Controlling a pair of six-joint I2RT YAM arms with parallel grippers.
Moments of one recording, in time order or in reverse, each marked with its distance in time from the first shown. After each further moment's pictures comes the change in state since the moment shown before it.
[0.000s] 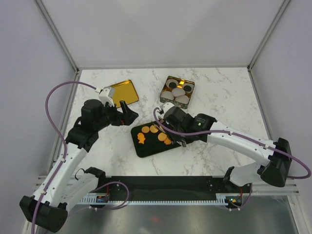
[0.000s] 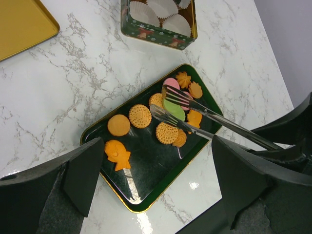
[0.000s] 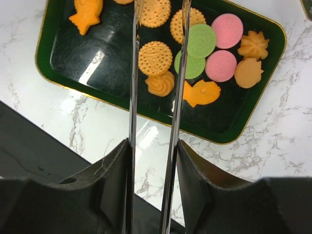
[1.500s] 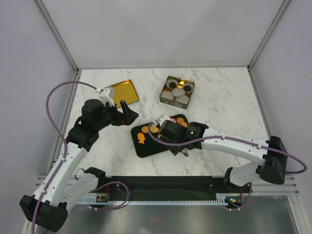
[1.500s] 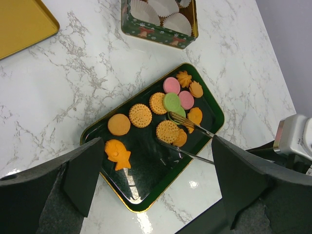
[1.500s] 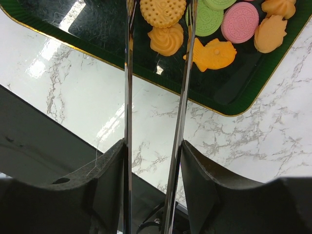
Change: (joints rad) left arm 0.000 0.007 0.000 0.000 0.001 0.000; right arm 0.138 0.022 -0.048 -0.114 0.064 0.027
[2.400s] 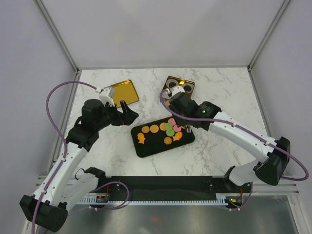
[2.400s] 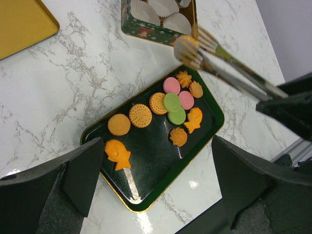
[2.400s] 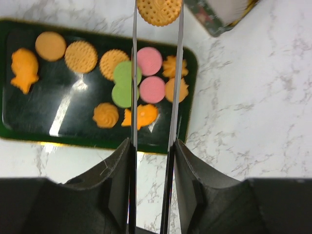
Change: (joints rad) left arm 0.000 0.000 0.000 0.000 0.000 0.000; right arm -0.227 0.003 0.173 0.033 0.095 -0.029
